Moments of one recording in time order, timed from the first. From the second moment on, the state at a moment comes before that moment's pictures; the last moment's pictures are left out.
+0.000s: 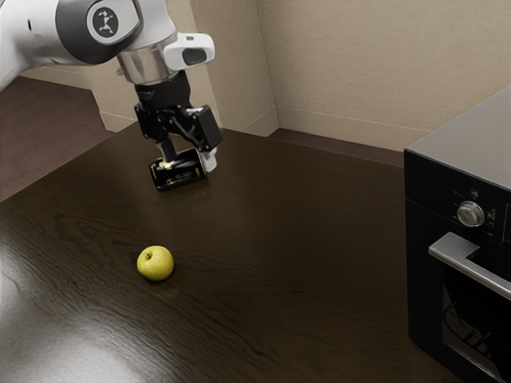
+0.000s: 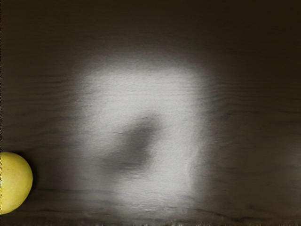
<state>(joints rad) 0.22 0.18 -0.14 -1.18 -0.01 1.38 0.05</state>
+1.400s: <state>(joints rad) 0.08 0.20 -1.06 -1.33 0.34 1.87 1.20</state>
